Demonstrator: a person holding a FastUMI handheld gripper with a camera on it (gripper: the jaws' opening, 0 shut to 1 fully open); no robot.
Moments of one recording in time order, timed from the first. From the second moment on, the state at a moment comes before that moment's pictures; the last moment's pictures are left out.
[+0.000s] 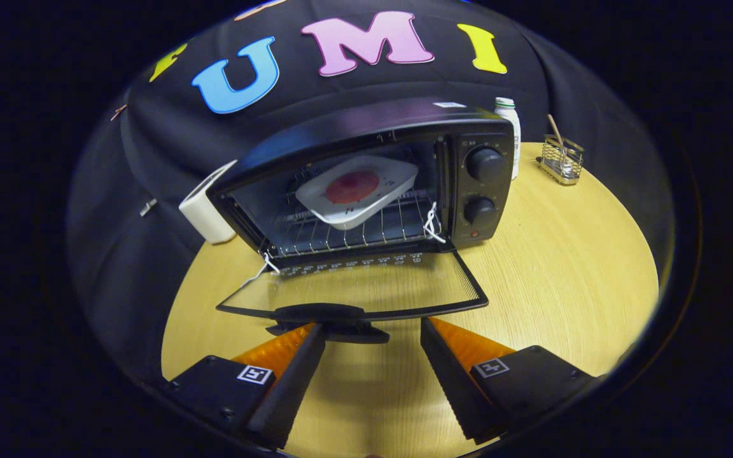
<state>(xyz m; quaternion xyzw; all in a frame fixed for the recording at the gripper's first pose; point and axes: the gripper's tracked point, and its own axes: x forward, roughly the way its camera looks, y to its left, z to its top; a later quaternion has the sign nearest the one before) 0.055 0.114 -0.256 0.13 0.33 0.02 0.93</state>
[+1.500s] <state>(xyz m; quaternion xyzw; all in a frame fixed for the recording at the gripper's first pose) -0.016 -0.034 -0.003 -0.11 -0.02 0.03 0.99</state>
